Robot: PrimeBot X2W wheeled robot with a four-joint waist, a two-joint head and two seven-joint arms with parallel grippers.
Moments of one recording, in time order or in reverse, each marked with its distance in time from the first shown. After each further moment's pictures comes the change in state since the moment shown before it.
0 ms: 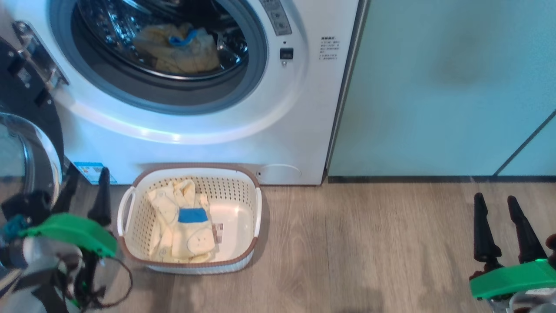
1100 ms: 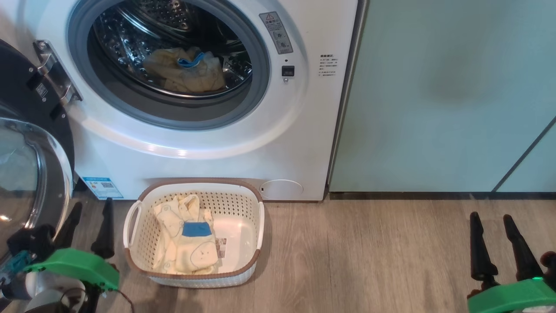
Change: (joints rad) left arm 0.151 -0.101 0.163 -0.064 0.165 -0.085 0.000; right arm 0.067 0.000 0.003 -0.013 -0.018 0.000 0.000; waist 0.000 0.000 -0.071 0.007
